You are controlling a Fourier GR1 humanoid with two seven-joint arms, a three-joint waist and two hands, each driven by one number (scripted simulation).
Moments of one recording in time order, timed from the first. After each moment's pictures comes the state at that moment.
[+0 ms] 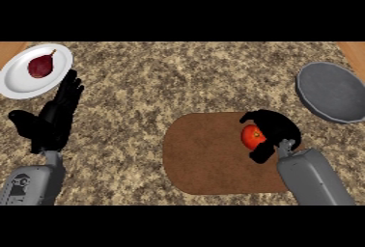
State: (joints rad) left arm -0.22 0.22 0.06 -1.48 0.05 0.09 0.09; right arm -0.36 -0.24 0.25 -1.43 0.70 0.56 0.59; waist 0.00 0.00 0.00
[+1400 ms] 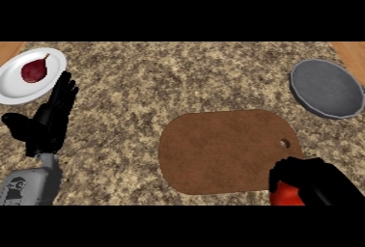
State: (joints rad) left arm -0.20 0.21 0.10 -1.50 0.02 0.08 0.10; right arm 0.14 -0.45 0.32 -2.20 0.85 0.30 0.15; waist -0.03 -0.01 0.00
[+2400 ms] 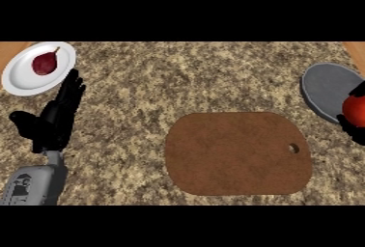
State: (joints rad) left arm -0.22 0.19 0.09 -1.49 0.02 0.06 0.09; right arm -0.25 -0.49 -0.31 -1.65 0.41 0.26 -0.02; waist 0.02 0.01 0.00
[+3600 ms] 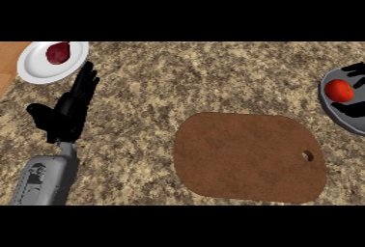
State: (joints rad) left arm -0.29 0.16 0.05 -1.45 0.00 0.04 0.07; right arm -0.74 -0.64 -0.39 -0.38 0.65 0.02 -0.52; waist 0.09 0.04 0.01
